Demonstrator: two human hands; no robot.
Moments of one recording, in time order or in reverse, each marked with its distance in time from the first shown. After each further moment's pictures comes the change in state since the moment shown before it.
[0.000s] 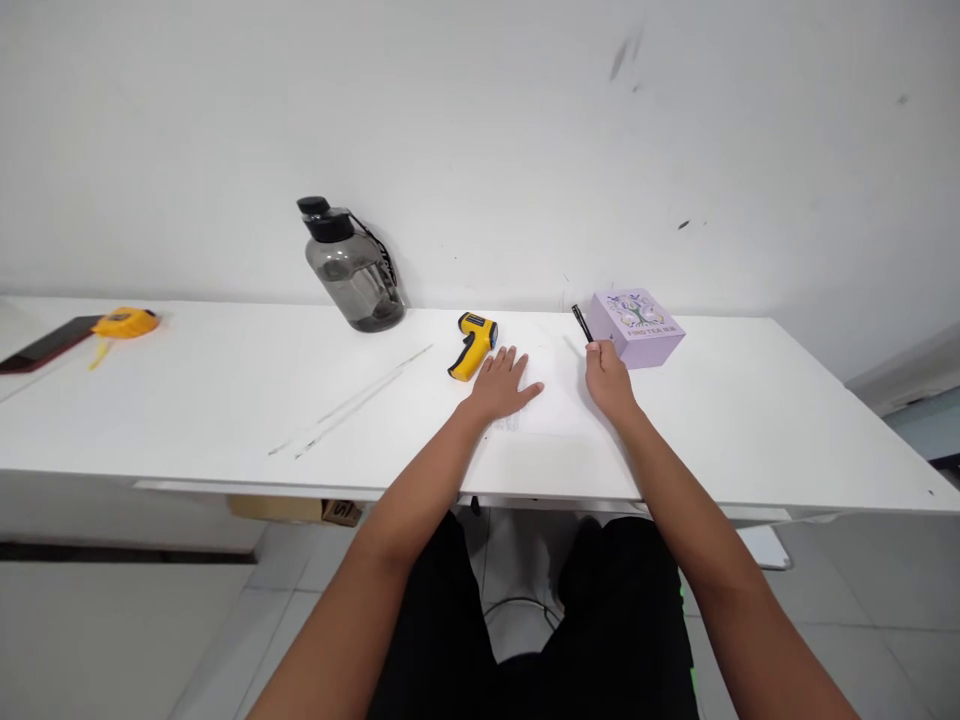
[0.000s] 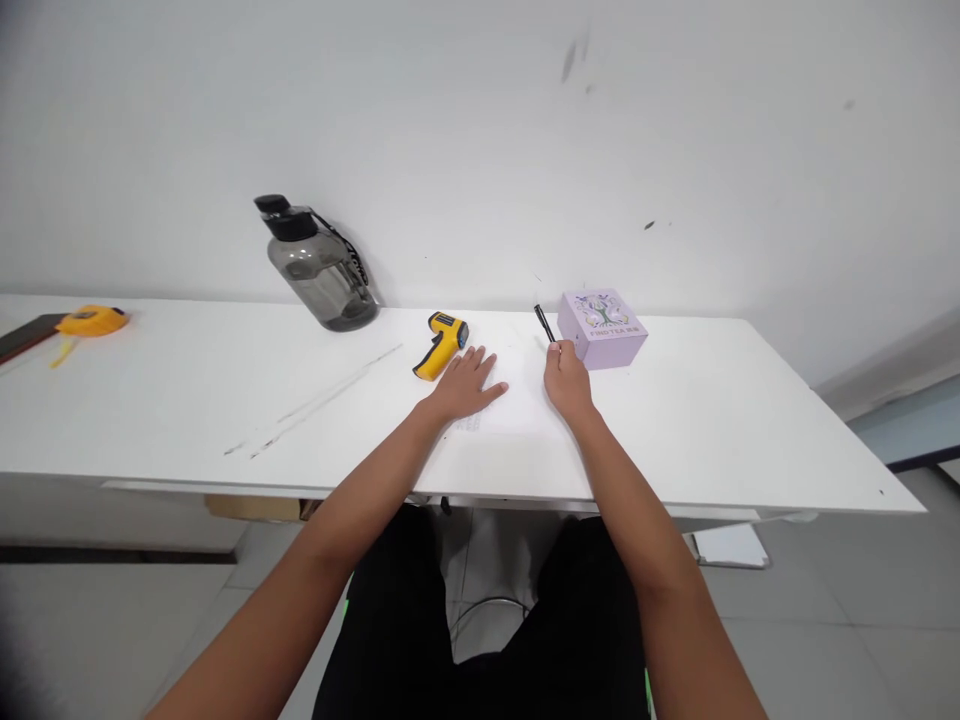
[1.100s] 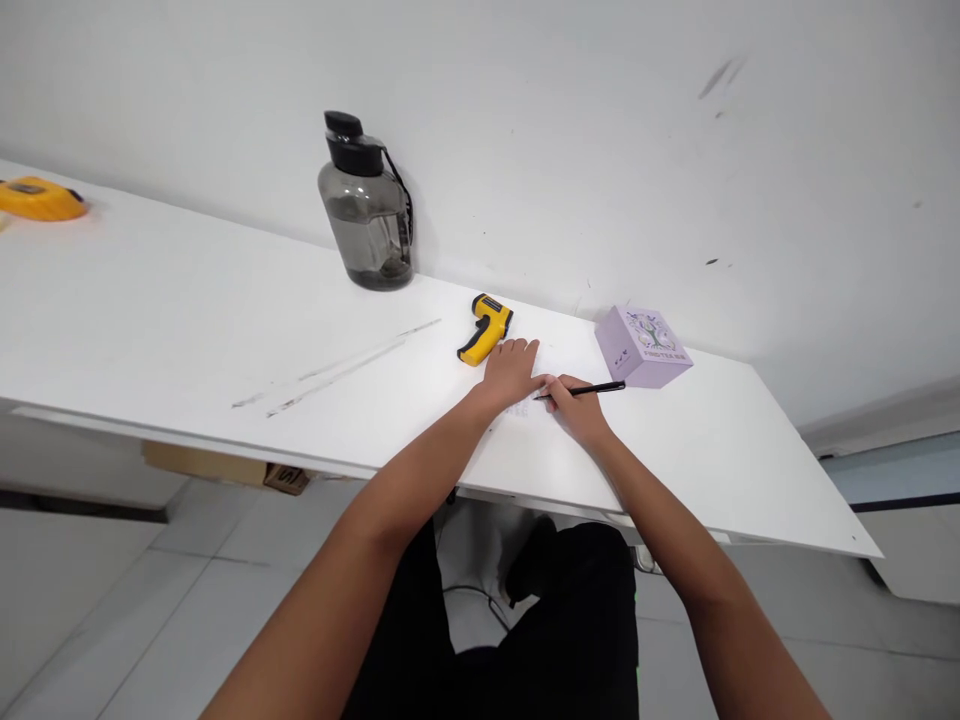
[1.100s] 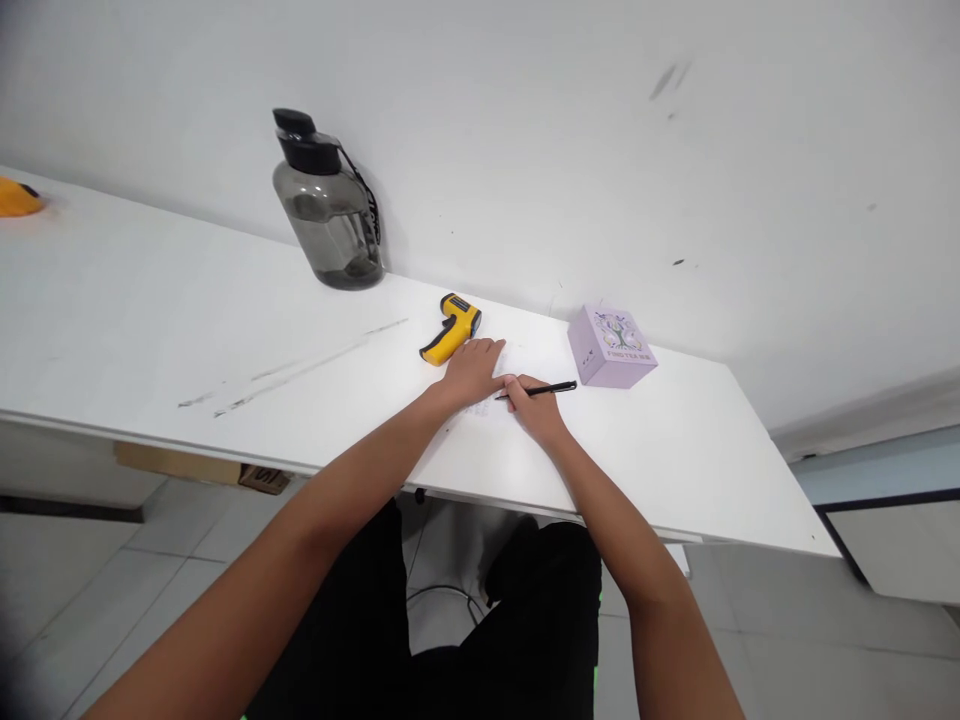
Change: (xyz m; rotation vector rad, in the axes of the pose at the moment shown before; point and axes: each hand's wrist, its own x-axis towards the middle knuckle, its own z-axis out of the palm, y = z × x) left_hand 0.011 0.008 -0.003 0.310 0.084 -0.042; right_hand -0.036 -0.026 0.037 0.247 -0.389 -0.031
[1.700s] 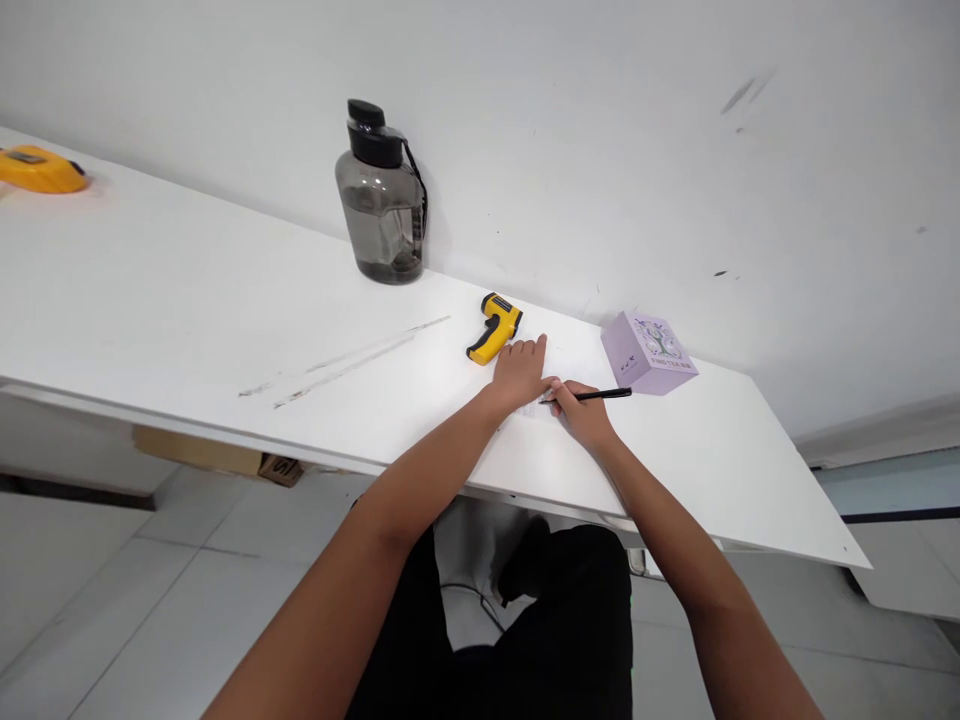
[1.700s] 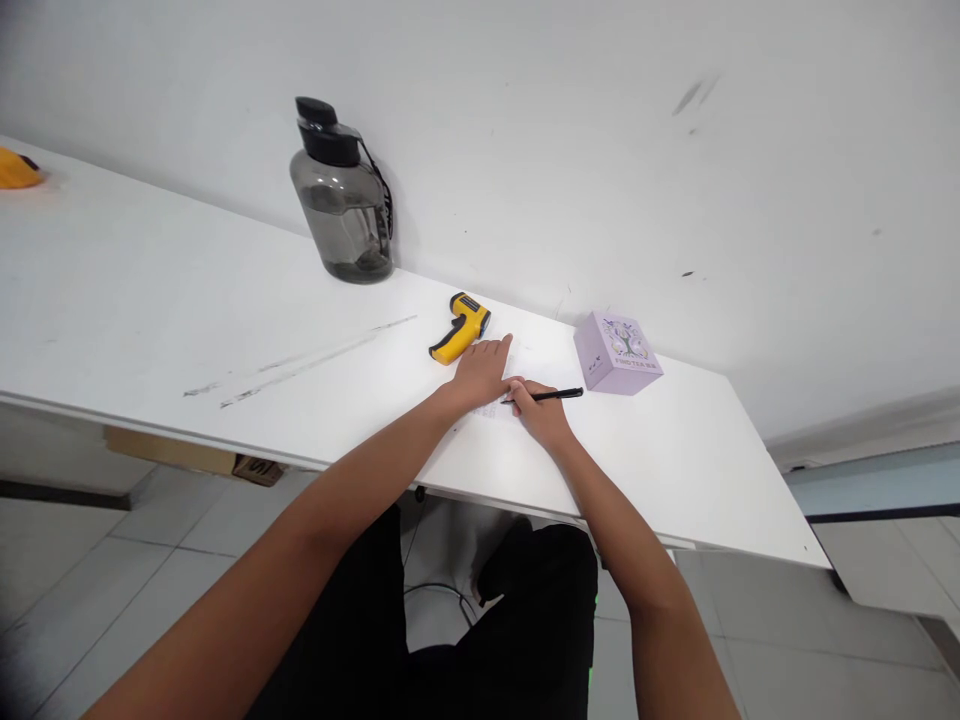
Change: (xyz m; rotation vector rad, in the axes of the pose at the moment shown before) left_hand 0.000 0.001 0.004 -0.022 0.023 -0.013; right_hand -0.003 -0.002 0.003 -0.052 -0.029 -0.019
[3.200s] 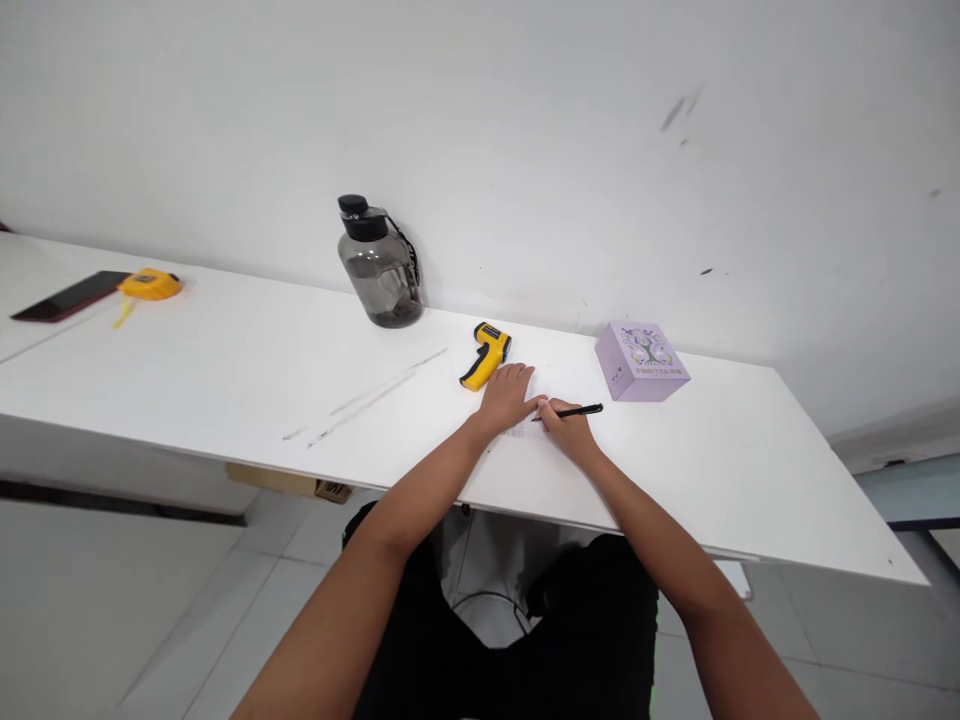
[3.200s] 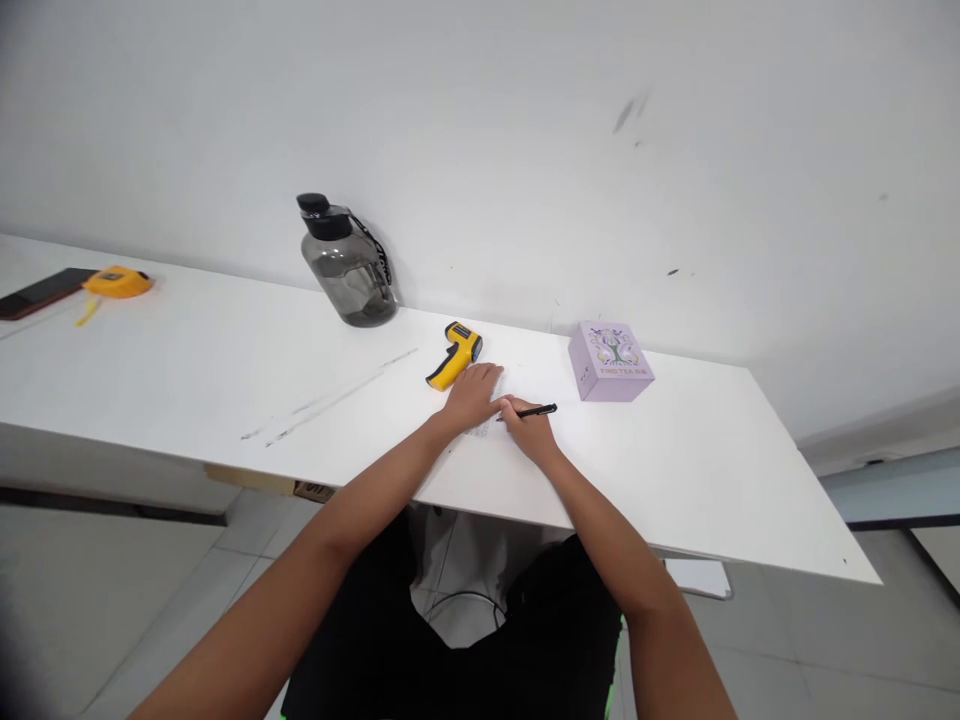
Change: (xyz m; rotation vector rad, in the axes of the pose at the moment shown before) left_hand -0.002 -0.007 0.003 0.030 -0.013 0.031; right_hand 0.002 0.007 -0.002 0.020 -0.009 -0.015
